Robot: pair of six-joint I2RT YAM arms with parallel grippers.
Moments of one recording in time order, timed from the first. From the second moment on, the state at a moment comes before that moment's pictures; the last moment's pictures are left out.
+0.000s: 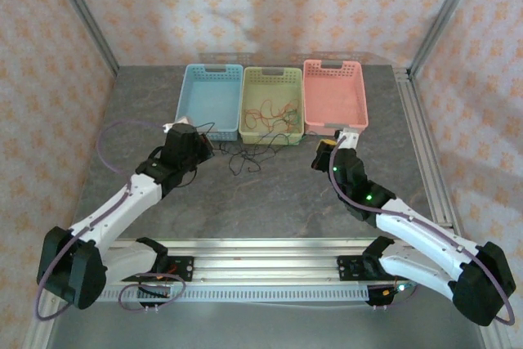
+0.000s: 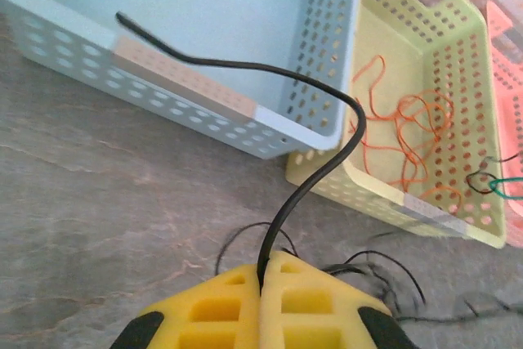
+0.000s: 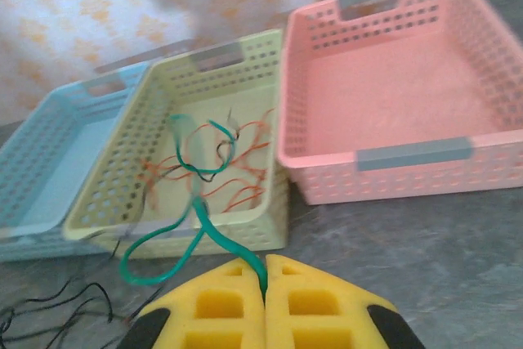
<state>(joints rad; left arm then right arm) -0.35 1.11 0.73 -0.28 -0.11 -0.80 0.67 0.92 0.54 0.00 0.49 0.51</state>
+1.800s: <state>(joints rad) -0.63 1.46 1.12 -0.42 0.07 -0.40 0.63 0.91 0.44 0.24 0.11 0.48</state>
